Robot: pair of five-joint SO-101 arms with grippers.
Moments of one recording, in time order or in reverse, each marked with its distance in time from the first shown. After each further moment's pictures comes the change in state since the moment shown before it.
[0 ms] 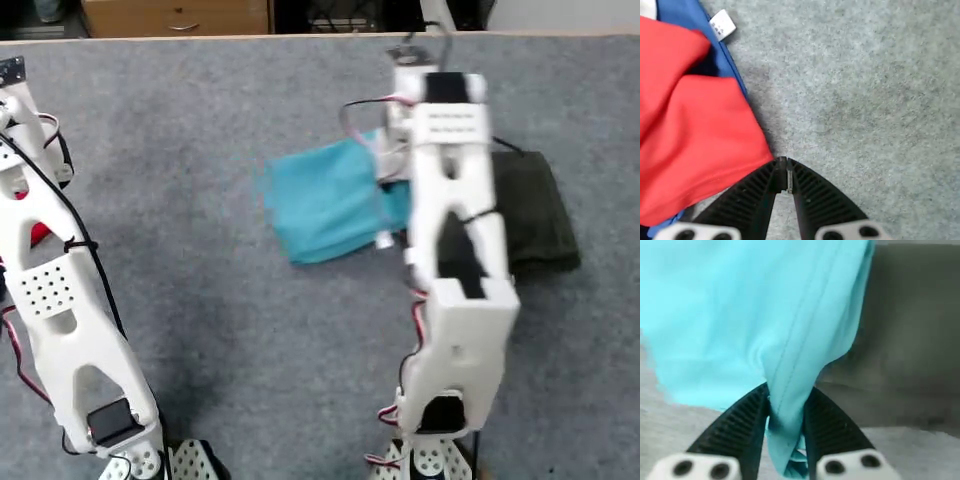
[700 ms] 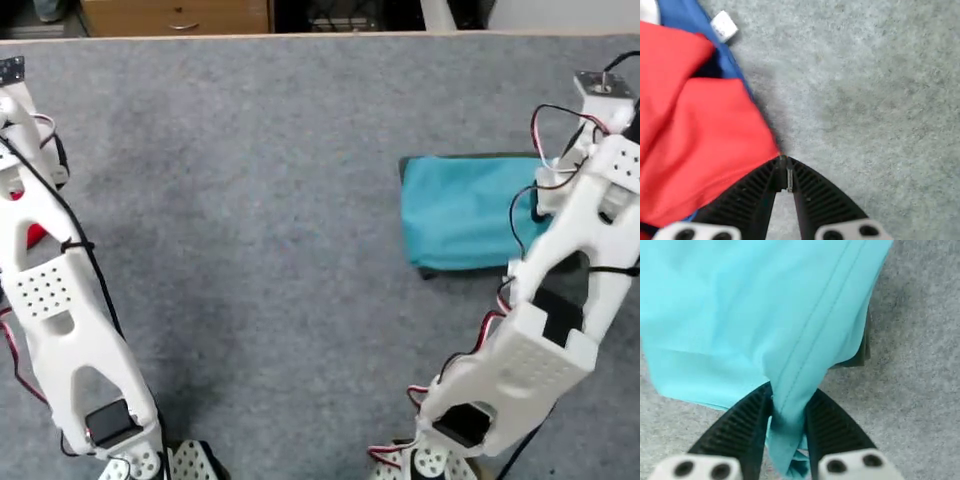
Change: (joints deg) left arm -1.5 -1.8 0.3 0.1 -3.9; right arm 29.6 -6.0 3.5 -0.4 17.9
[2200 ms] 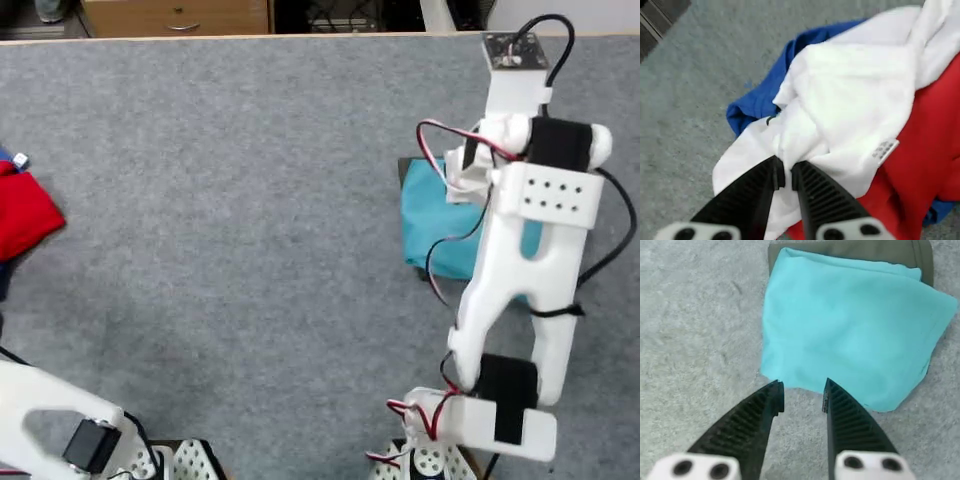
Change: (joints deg) left arm -39.4 0.0 -17.0 0.2 -11.4; right arm -21.8 -28.6 17.4 0.4 -15.9
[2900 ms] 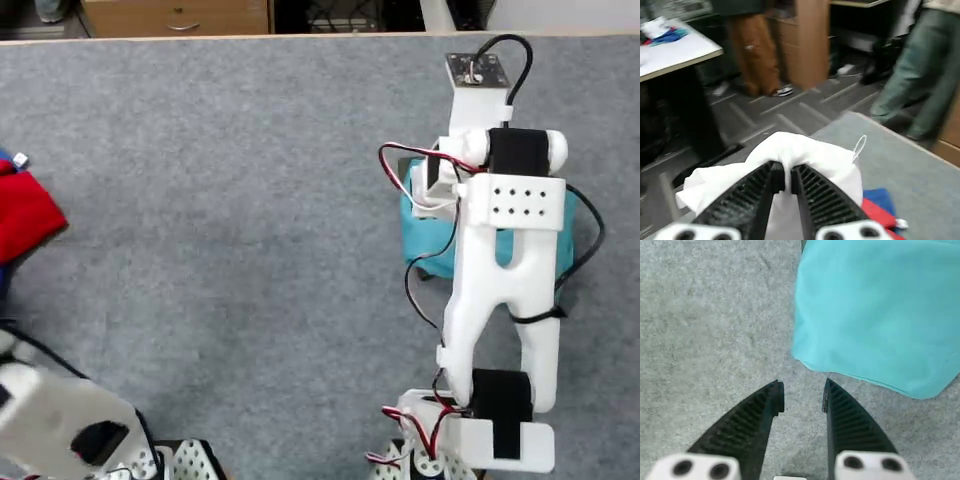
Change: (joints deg) left arm 14.2 -51.1 8.2 0.1 13.4; right arm -6.8 -3.0 7.6 0.0 -7.8
